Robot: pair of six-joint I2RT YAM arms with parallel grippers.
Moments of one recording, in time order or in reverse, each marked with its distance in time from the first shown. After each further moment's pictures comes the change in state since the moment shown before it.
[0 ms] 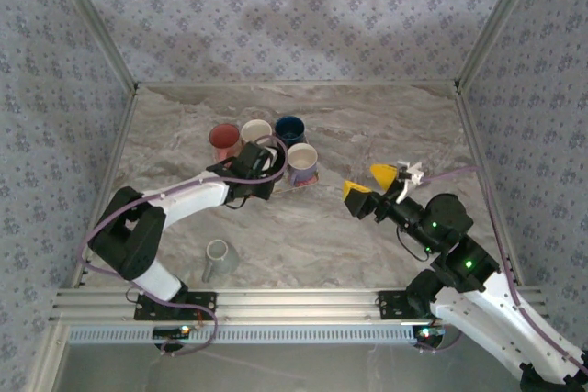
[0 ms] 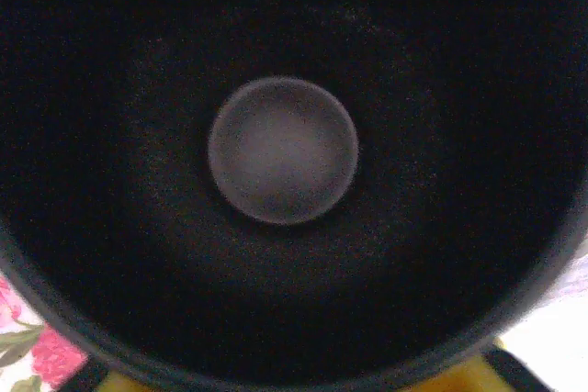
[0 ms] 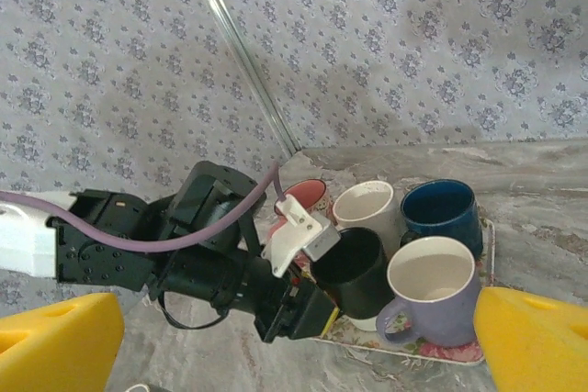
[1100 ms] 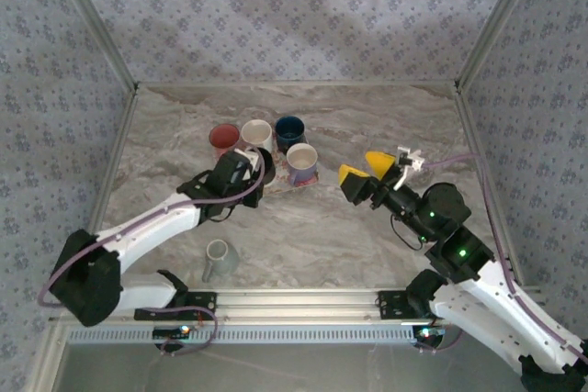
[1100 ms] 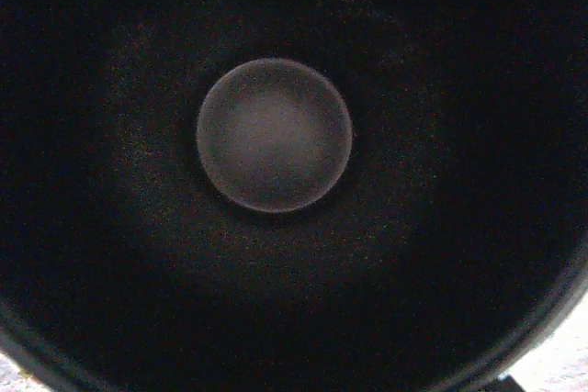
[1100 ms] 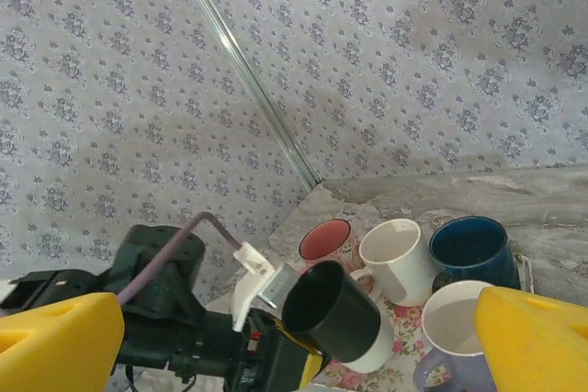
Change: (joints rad) left arm -0.002 -0.295 -0.159 -0.030 0.047 -0.086; right arm 0.000 0.099 0.057 0.121 0.011 0.073
